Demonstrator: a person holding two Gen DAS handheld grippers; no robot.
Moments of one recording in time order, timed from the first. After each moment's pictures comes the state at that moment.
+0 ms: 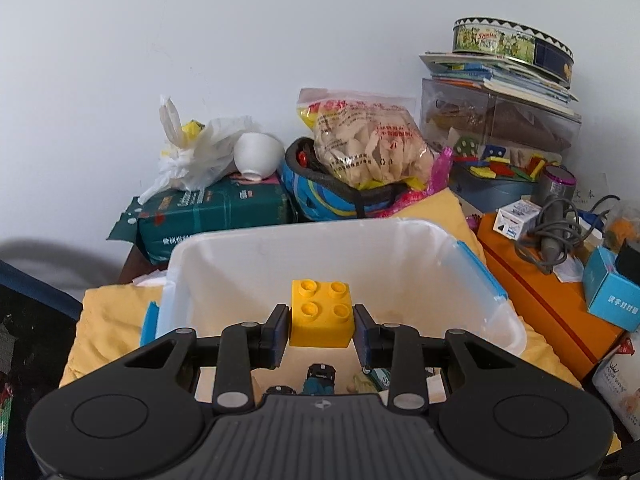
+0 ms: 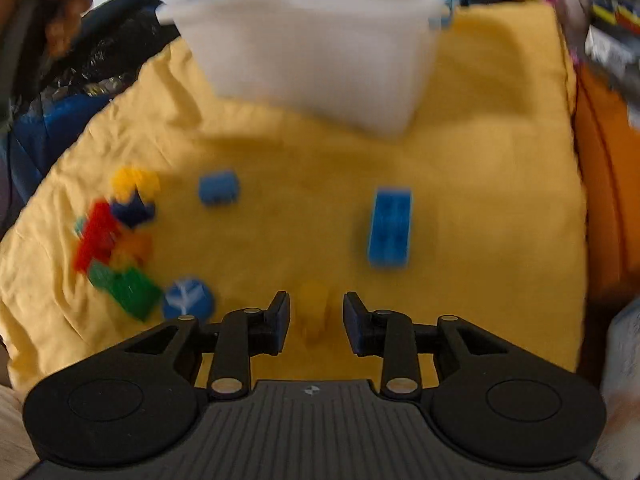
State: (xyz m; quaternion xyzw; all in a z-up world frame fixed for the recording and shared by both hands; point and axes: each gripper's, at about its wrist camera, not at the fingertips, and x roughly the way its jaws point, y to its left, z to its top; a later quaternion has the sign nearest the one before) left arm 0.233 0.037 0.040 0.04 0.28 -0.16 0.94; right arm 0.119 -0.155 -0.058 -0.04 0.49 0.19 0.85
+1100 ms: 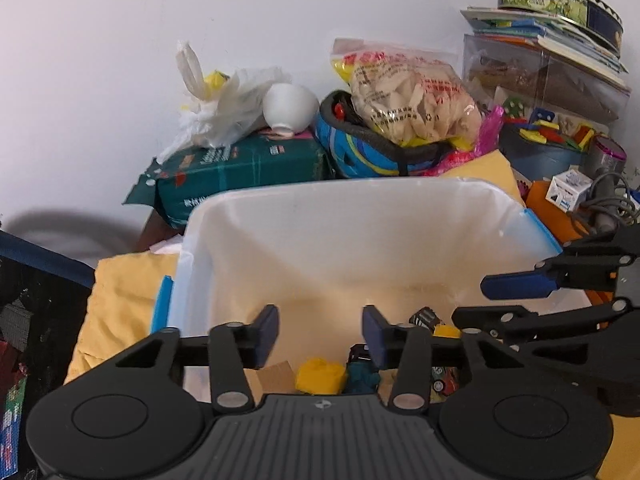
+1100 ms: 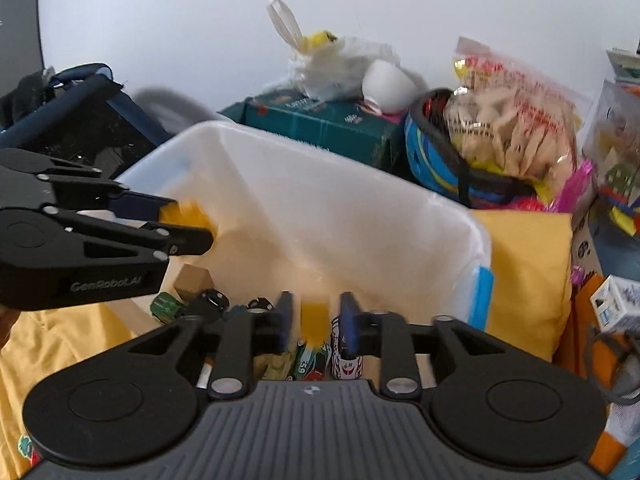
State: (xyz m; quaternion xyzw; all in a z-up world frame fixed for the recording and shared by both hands) left arm 0.272 0.042 0.017 0.06 0.34 -0.12 0.93; right arm 0.284 -0.101 0.021 -0.10 0.37 0.15 0.91
